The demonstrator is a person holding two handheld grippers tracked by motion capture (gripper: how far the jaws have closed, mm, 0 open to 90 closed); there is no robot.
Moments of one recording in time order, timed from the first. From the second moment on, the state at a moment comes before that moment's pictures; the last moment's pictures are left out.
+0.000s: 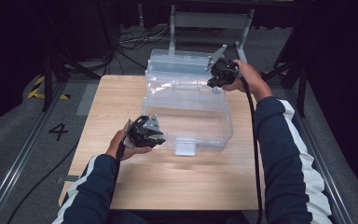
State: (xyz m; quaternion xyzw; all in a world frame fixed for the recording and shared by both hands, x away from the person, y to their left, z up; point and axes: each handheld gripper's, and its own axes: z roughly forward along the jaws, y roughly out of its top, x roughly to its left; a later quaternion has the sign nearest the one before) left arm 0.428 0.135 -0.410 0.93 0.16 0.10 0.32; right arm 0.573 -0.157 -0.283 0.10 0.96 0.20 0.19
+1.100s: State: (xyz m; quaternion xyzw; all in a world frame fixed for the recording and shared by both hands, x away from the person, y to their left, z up) left arm 0.424 0.135 -0.411 0.93 0.16 0.10 0.32; right arm 0.534 -0.159 -0.277 0.07 0.95 0.22 0.20
